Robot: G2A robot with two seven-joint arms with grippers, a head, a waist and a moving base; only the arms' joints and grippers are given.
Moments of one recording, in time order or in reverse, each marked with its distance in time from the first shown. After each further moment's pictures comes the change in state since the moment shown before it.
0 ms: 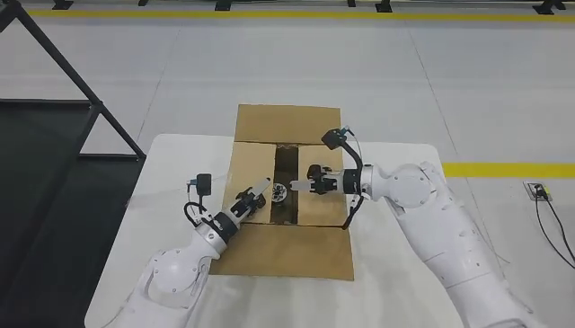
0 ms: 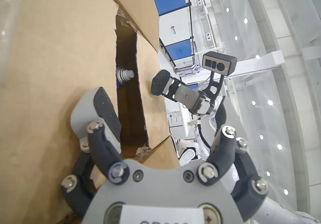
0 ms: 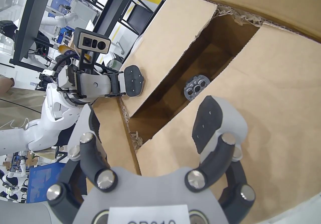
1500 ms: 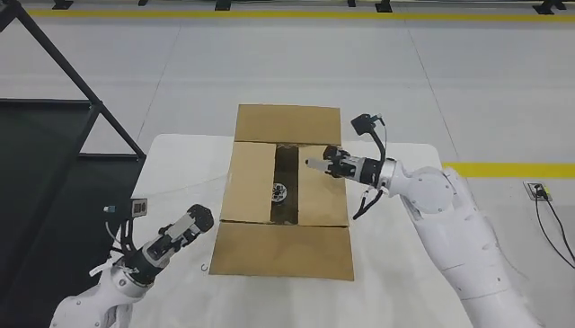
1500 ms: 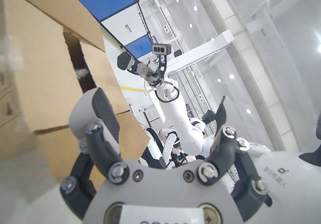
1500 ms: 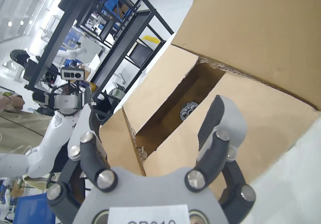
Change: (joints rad) left arm 0.330 0.073 -0.464 -0.197 -0.349 -0.376 -0.463; right arm -0.091 0.058 0.116 -0.152 0.016 0.059 -0.158
